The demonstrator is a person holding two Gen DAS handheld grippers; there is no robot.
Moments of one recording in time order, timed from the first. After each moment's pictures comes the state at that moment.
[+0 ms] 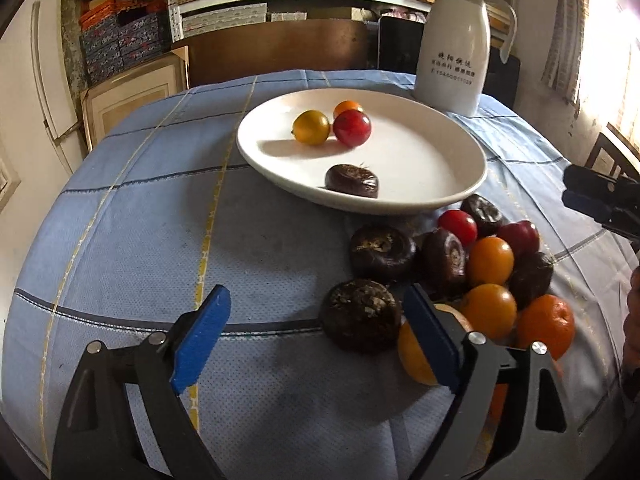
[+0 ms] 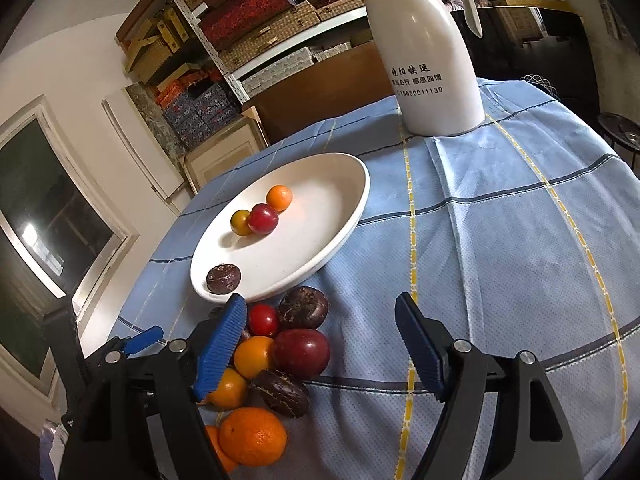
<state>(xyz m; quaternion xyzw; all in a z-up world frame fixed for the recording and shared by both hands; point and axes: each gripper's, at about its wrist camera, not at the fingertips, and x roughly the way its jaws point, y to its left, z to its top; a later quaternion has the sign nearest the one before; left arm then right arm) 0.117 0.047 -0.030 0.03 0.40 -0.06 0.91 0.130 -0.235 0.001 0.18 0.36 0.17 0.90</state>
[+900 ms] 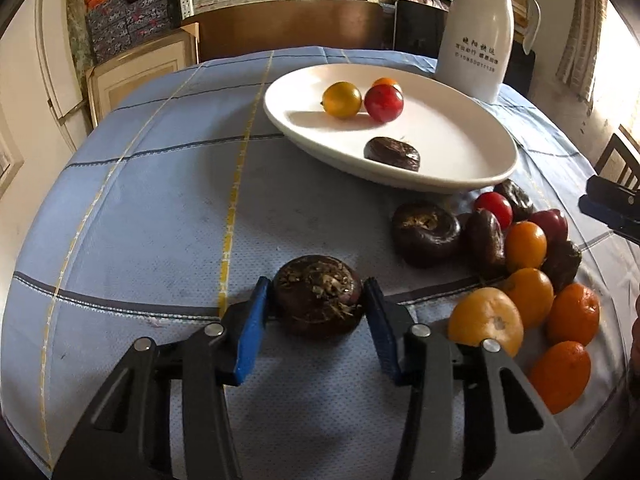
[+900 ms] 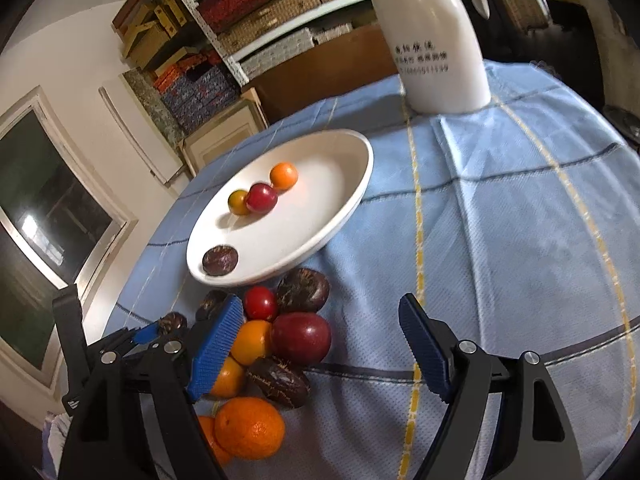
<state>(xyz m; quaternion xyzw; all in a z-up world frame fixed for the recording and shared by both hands) 0.124 0.068 -0.041 0.03 0.43 -0.04 0.90 0.136 -0.228 -0.011 0.18 0.40 0.18 0.88</state>
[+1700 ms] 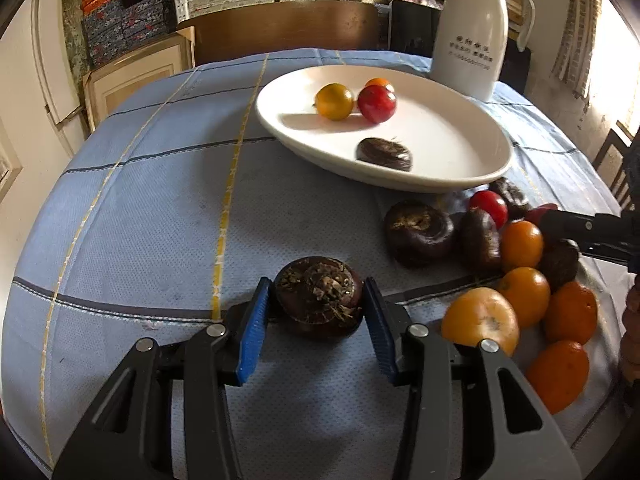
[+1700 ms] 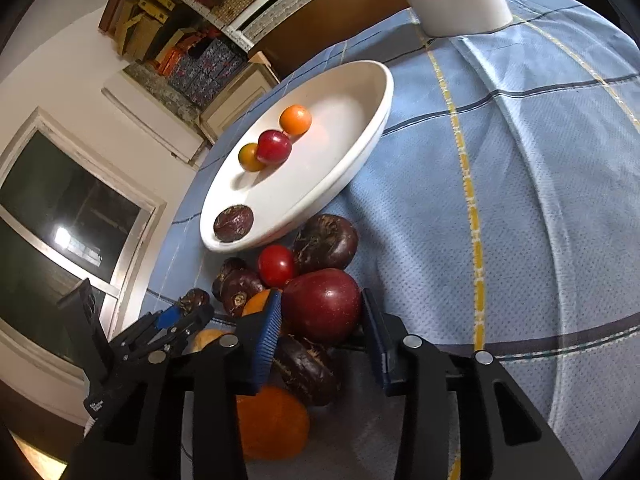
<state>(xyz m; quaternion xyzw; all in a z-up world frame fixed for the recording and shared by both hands) 0.123 0.063 -0.040 0.03 0.43 -0.05 0.90 0.153 -0.217 -0.046 0.24 0.46 0.23 0.82</state>
